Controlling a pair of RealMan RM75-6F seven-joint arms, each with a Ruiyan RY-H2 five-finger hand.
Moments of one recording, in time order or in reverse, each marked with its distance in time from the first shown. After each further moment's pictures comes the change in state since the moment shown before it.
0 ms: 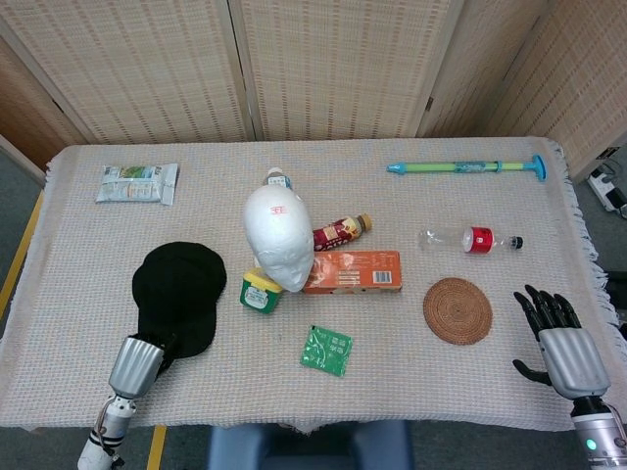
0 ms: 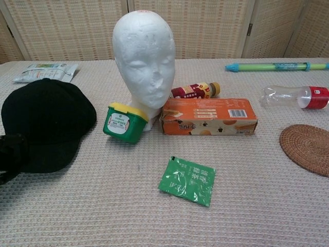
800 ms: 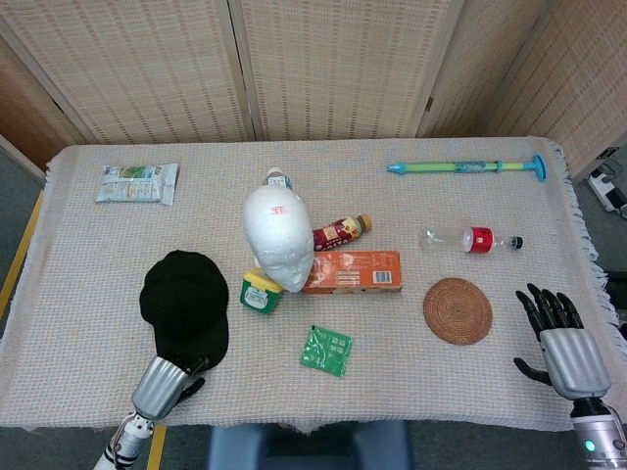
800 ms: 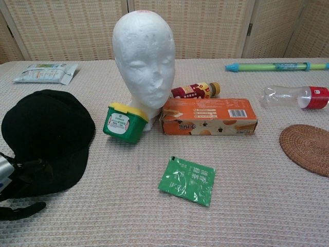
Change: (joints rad) left arm 0.055 0.024 0.055 -0.146 0.173 -0.018 0.051; right arm -0.011 -0.026 0.007 0.022 -0.007 0.035 -0.024
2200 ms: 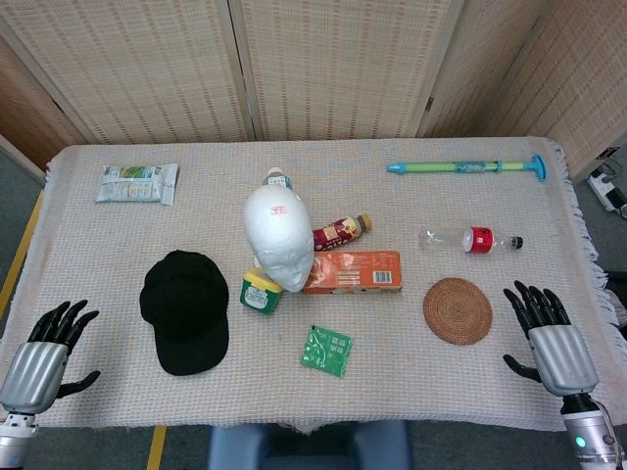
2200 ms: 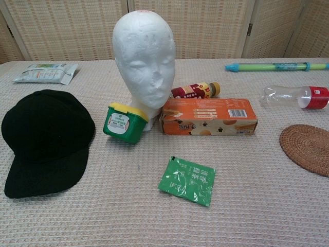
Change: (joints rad) left arm 0.062 0.915 -0.043 -1.242 -0.276 -0.273 0.297; right arm 0.019 -0.036 -0.002 0.033 -0.042 0.011 0.018
